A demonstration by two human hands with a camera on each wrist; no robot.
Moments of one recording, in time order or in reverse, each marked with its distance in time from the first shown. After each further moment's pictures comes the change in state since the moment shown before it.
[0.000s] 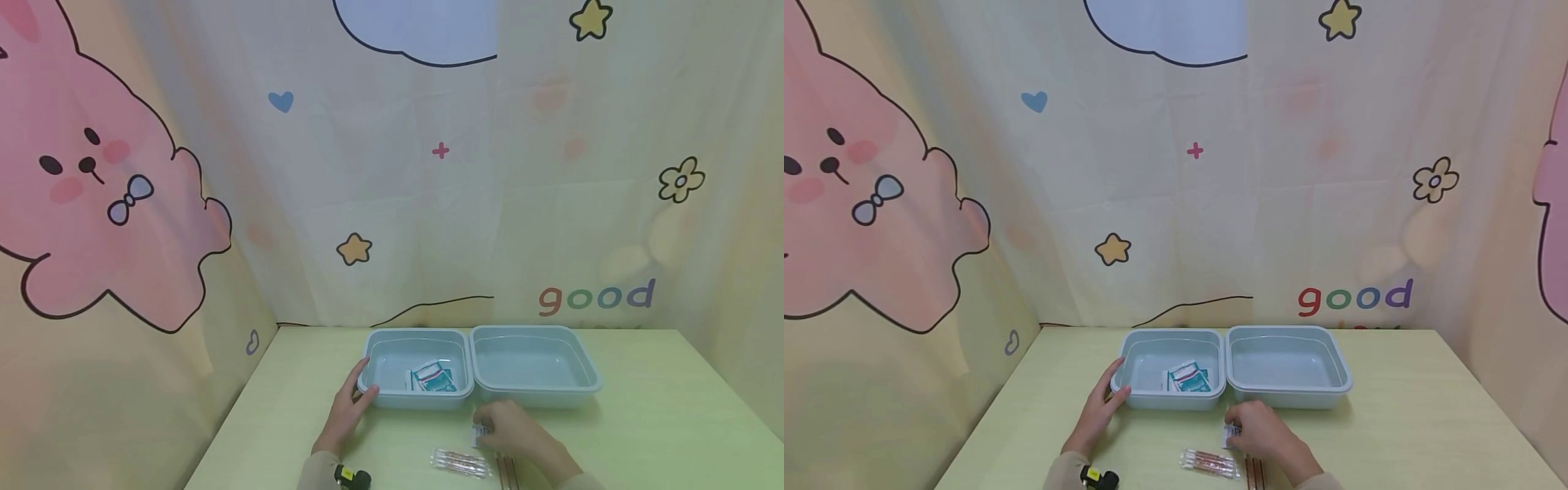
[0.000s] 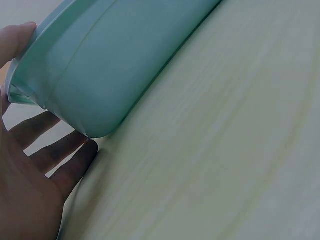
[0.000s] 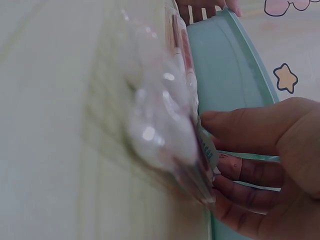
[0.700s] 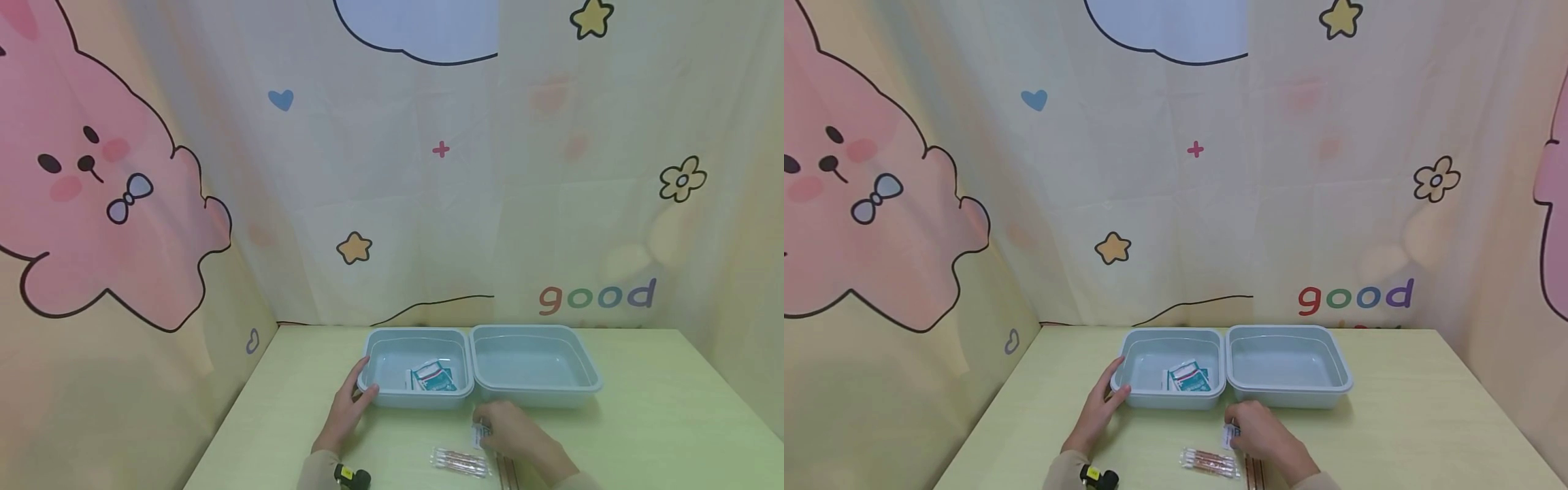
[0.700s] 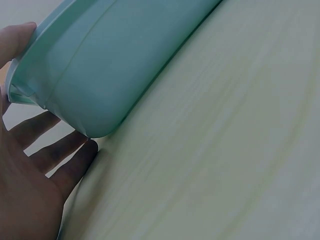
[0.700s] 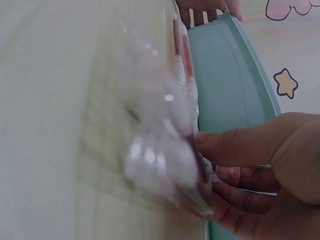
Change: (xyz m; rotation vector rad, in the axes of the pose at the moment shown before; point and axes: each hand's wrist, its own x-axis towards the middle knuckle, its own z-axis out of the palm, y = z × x) left_hand 0.016 -0.036 0.006 0.004 0.016 0.004; right_hand -0.001 -0.007 0.000 -0.018 -0.015 0.045
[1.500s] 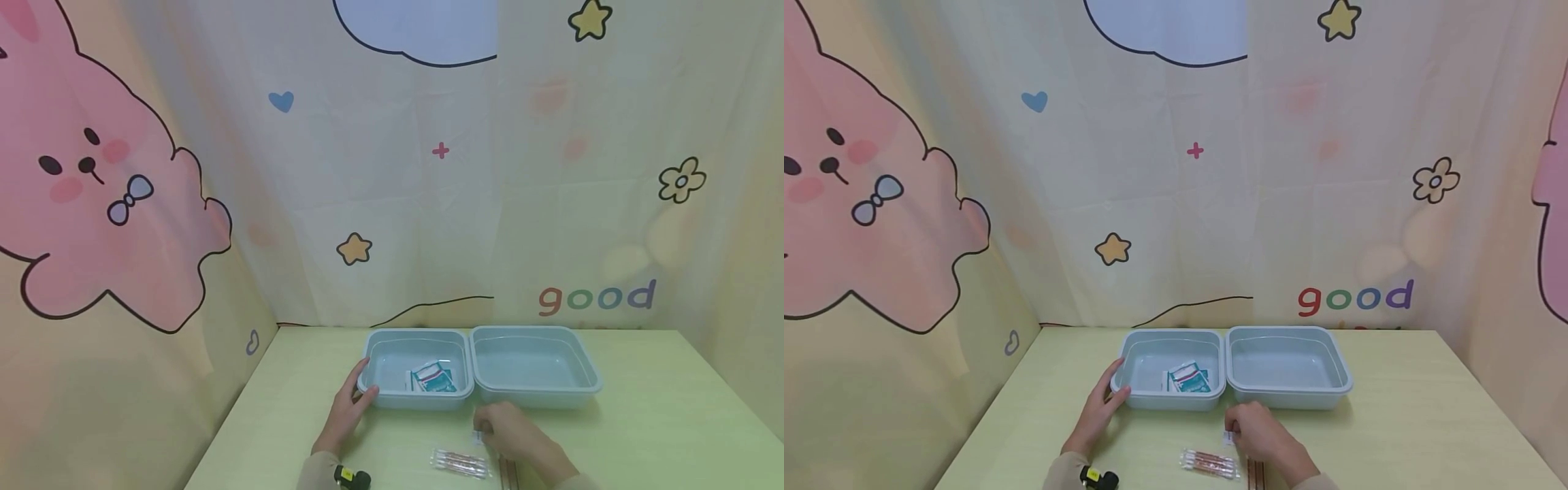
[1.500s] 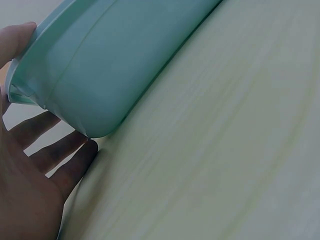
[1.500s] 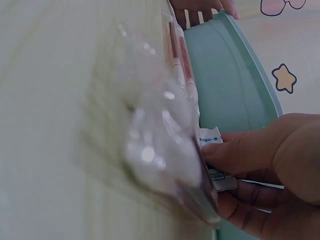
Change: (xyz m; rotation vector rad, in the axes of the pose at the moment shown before) left_hand 0.002 -0.005 0.000 -0.007 -0.009 -0.005; right_hand -0.001 0.003 0.002 0.030 0.029 -0.026
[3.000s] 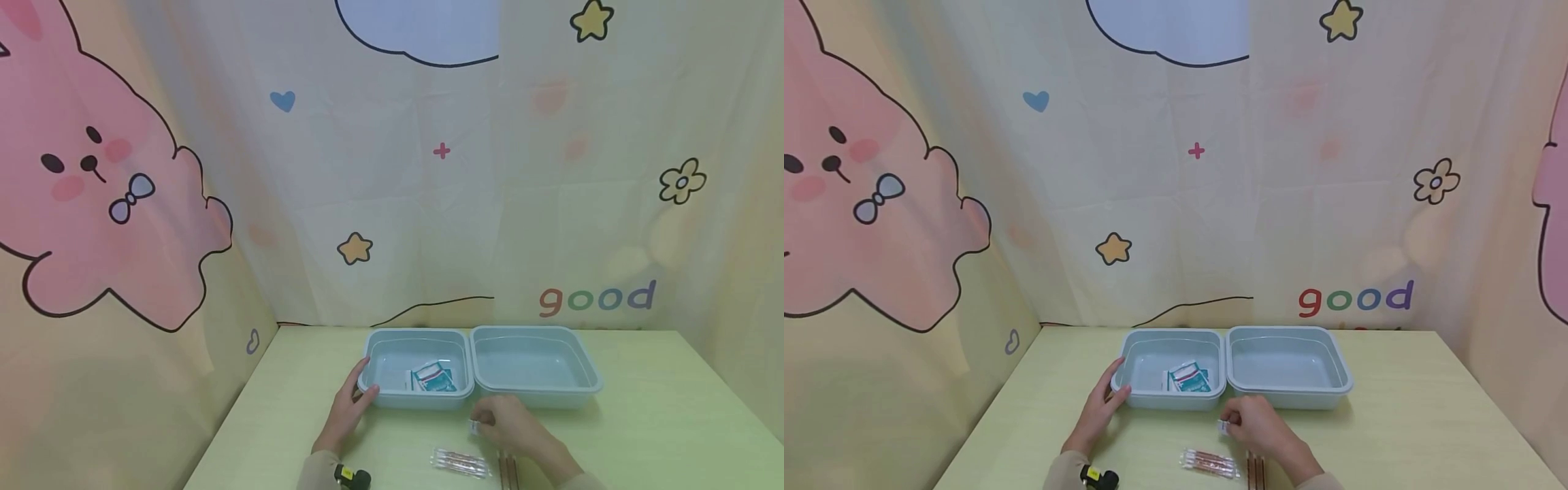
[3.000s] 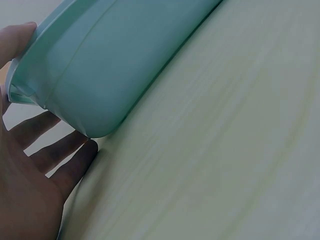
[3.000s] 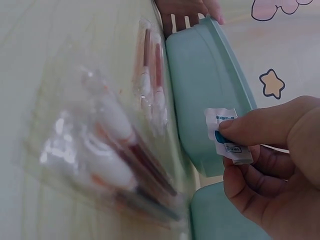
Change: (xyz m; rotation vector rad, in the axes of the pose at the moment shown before) left_hand -0.003 0.007 0.000 -0.002 0.011 0.005; right_hand 0.001 -0.004 -0.009 0.069 0.068 -0.040
